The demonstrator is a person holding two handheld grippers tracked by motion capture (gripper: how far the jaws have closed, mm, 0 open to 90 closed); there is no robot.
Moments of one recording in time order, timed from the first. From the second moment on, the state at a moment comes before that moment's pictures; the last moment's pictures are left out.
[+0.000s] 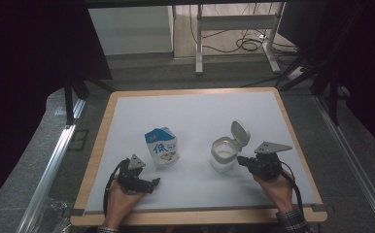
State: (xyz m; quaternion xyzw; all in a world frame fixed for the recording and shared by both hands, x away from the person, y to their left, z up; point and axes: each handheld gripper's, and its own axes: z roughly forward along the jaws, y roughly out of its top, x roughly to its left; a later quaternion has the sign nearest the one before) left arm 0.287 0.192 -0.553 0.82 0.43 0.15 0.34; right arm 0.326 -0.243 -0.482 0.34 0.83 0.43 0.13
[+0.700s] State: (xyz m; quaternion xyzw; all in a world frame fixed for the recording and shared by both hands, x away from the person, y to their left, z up) left arm 0.287 0.191 -0.553 0.82 0.43 0.15 0.34; right arm 0.350 -0.263 -0.462 0.37 0.81 0.43 0.16
